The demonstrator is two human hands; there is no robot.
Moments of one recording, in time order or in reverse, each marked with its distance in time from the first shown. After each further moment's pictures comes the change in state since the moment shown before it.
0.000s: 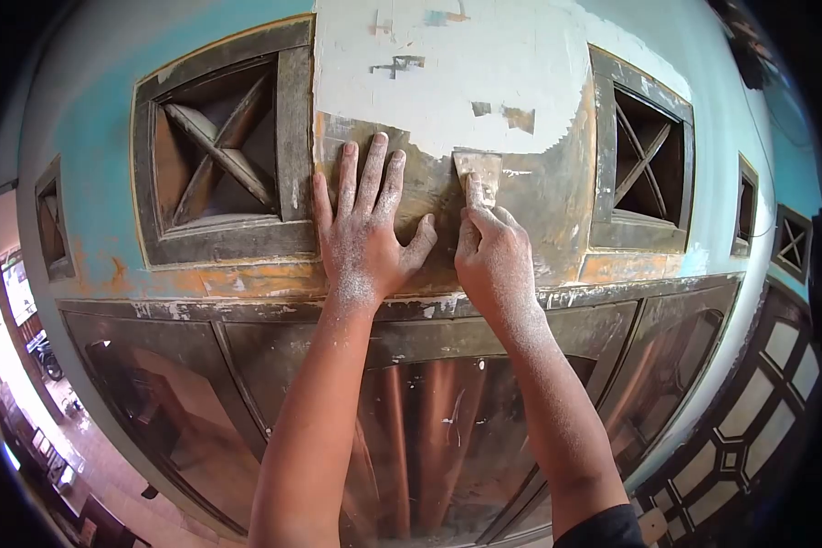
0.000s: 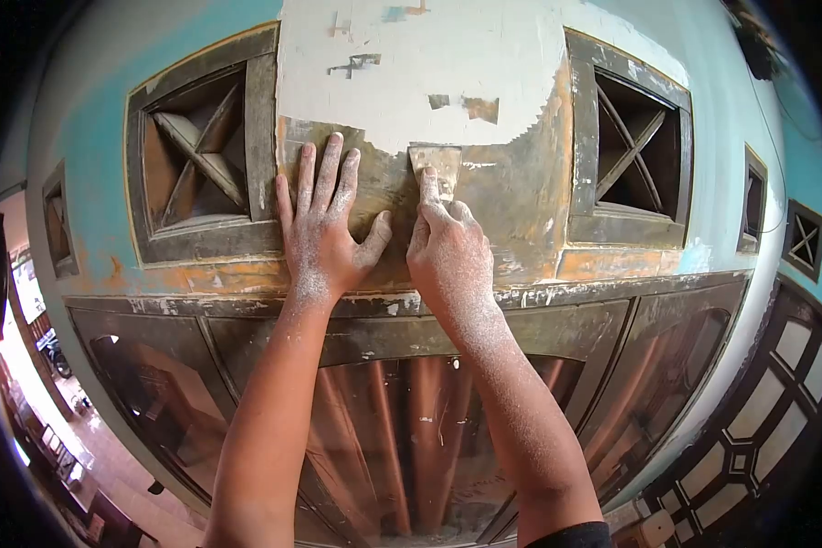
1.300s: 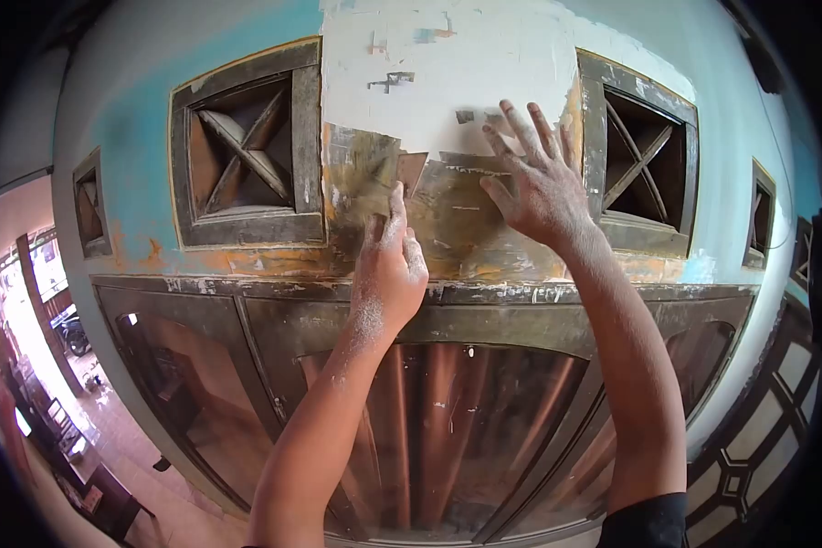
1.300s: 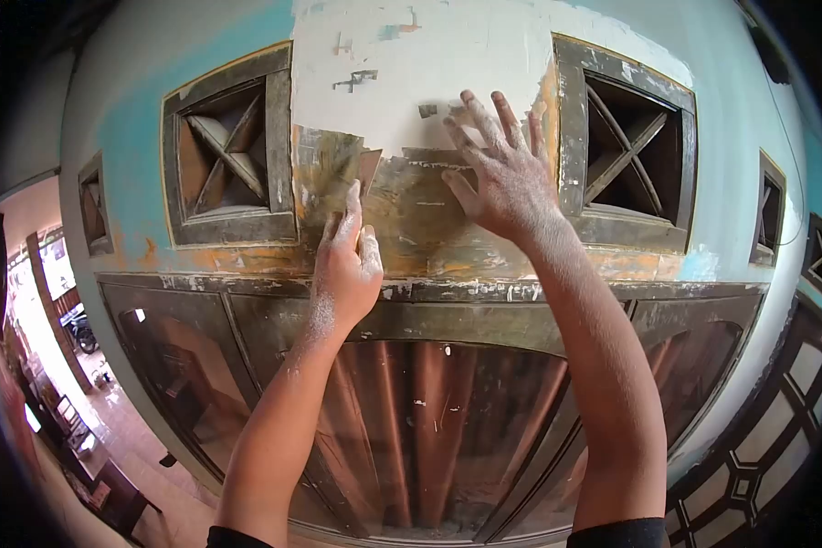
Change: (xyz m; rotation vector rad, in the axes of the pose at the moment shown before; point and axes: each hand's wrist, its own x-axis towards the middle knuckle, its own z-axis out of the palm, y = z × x) left_hand -0.021 0.065 -0.044 -0.485 -0.199 -0.431; right_hand 0.072 0.070 -0.073 -0.531 -0.001 -0.469
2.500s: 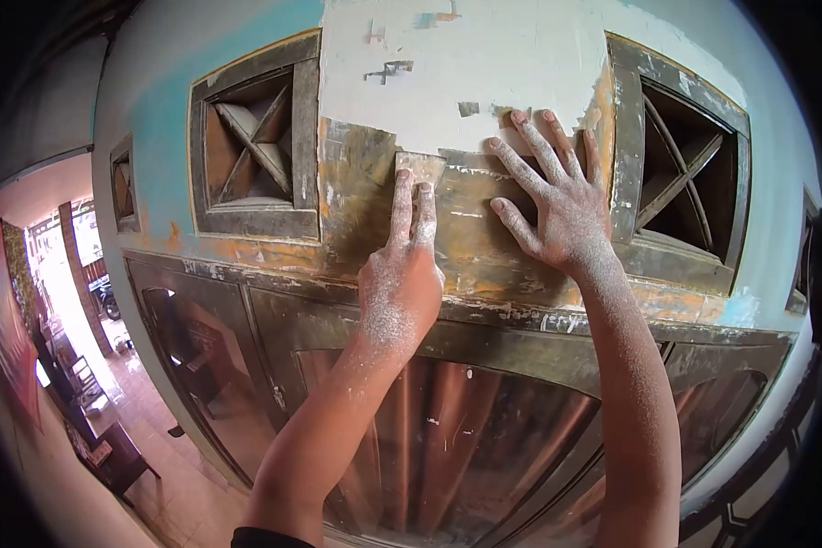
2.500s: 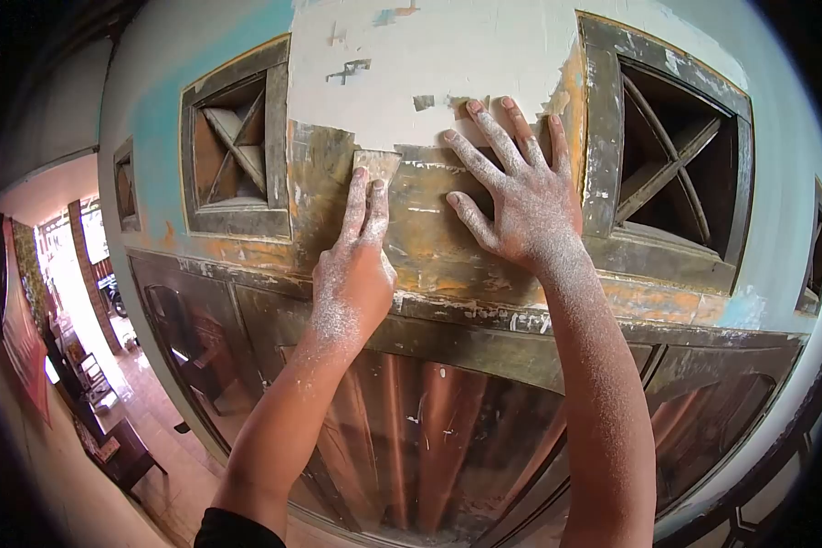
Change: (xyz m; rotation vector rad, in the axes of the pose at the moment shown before) left_hand 0.005 0.044 0.025 0.605 -0.146 -0.058; right_hand -0.017 0.019 0.031 0.087 0.066 -0.069
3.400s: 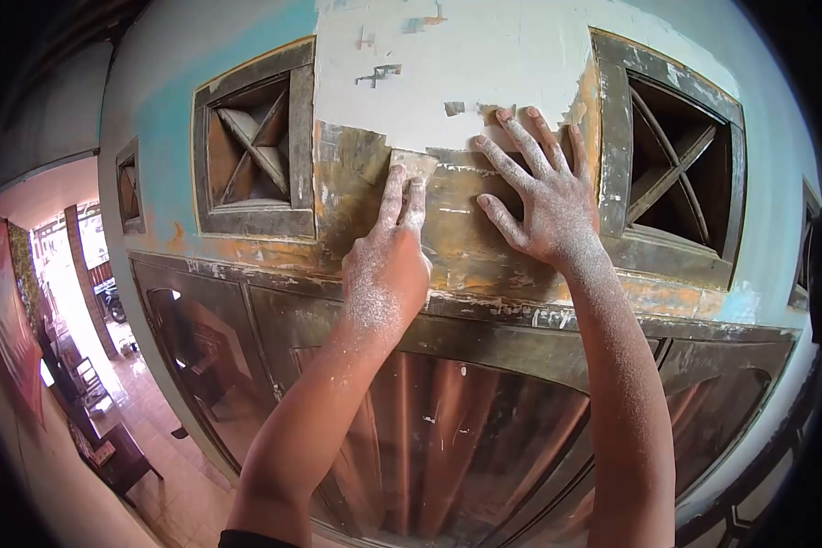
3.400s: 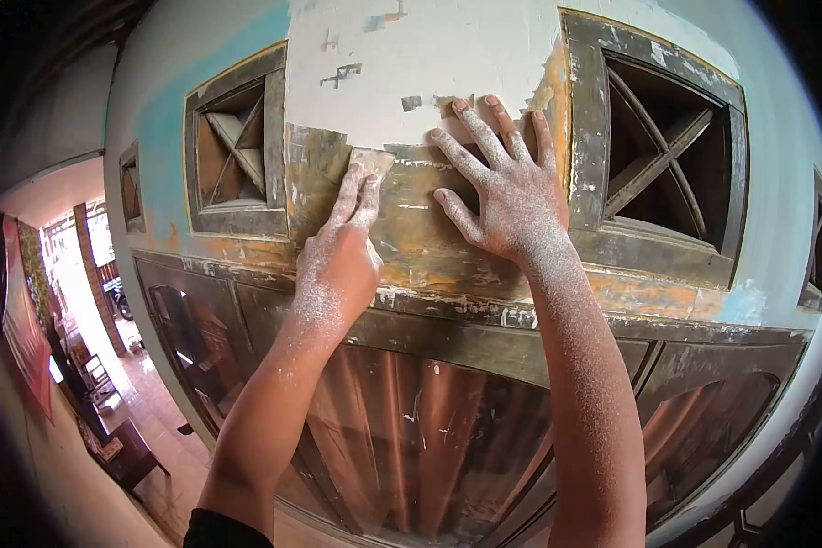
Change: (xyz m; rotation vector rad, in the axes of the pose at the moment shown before) left_hand 0.005 0.005 -0.014 0.097 -0.018 0.006; right_hand -0.002 0.001 0.003 0.049 0.076 -0.005
